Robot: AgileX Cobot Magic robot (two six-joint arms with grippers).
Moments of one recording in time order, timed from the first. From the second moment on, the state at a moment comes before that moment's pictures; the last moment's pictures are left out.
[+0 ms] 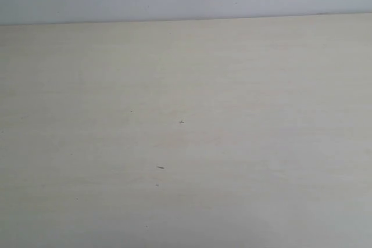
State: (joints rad) left arm 0.02 0.01 0.00 0.08 0.19 -0.18; right arm 0.06 0.01 -0.01 0.00 0.16 0.34
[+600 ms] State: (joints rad) left arm 0.02 0.01 0.00 0.08 0.19 -0.18; right arm 0.06 0.01 -0.01 -0.03 0.16 0.19
